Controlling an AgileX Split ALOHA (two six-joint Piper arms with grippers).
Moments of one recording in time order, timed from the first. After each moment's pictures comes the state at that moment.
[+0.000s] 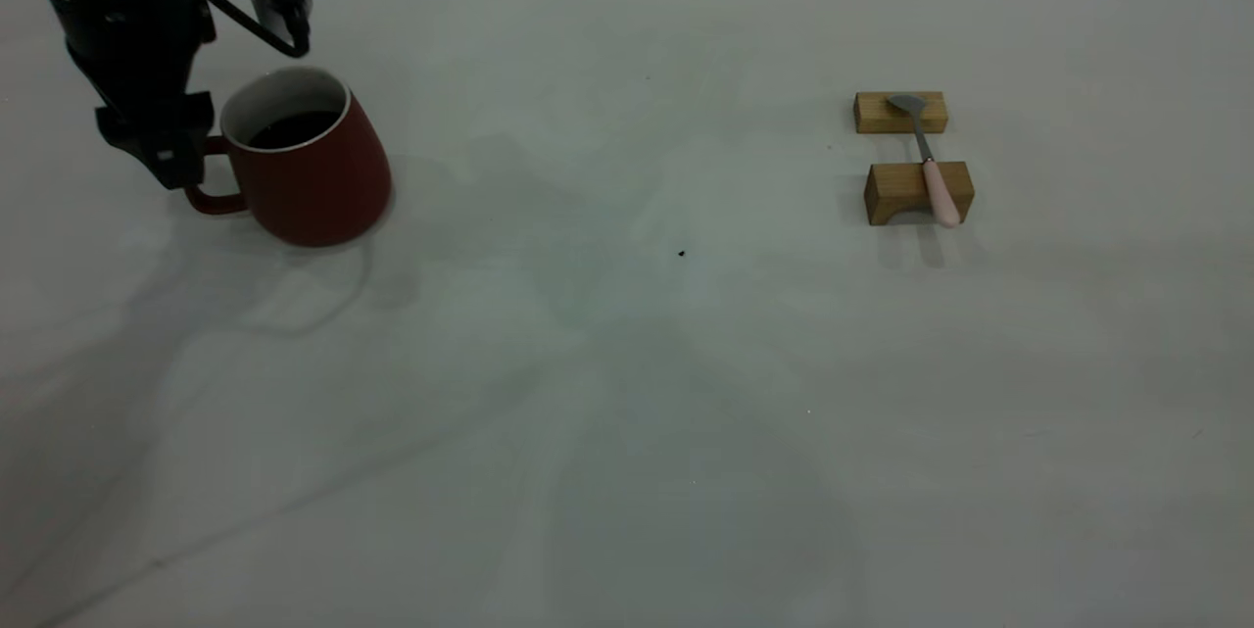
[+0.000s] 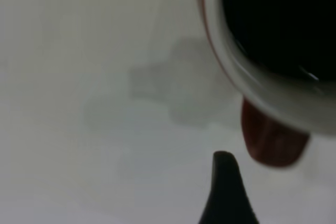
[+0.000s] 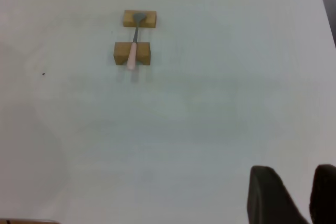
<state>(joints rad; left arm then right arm) -0.14 2.25 -1.34 0.35 0.51 0.70 0.01 0.02 -0.47 0.03 1.13 -0.04</state>
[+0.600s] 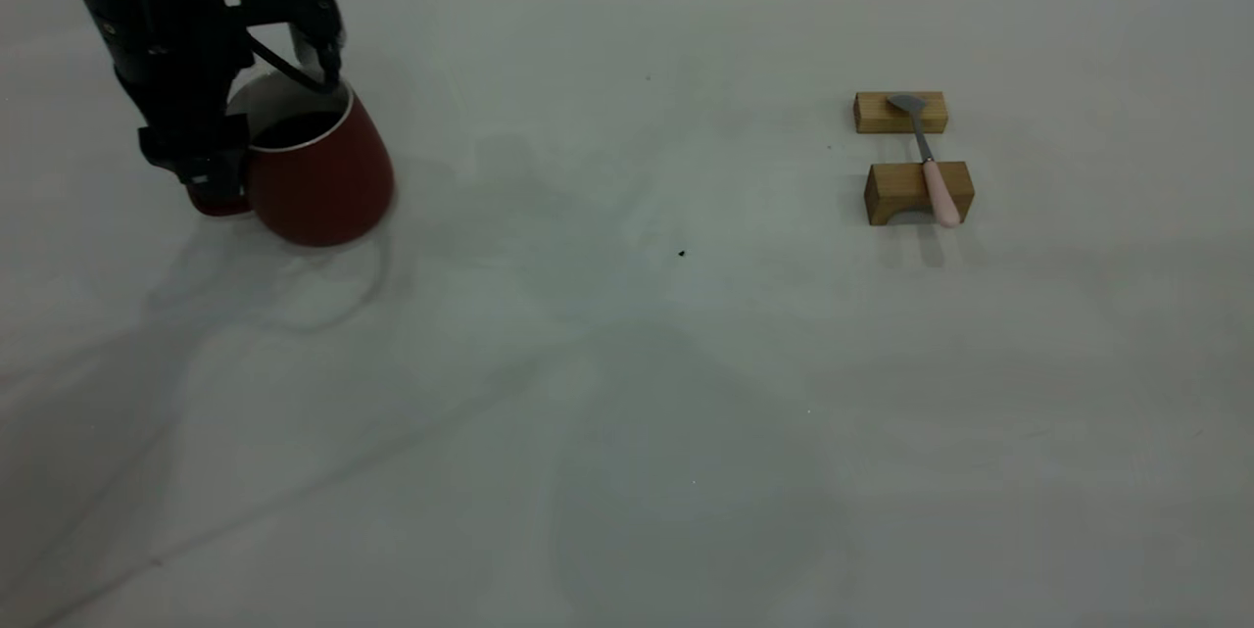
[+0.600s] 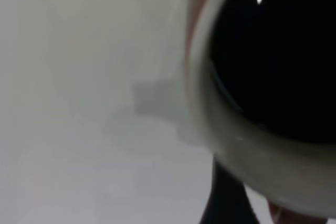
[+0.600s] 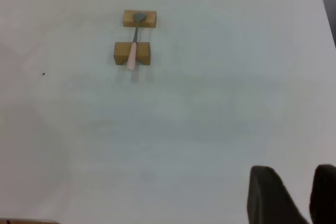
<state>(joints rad) -0.18 2.29 -1.35 0.37 0.44 0.73 0.01 0.02 -0.47 0.03 1.13 -0.04</state>
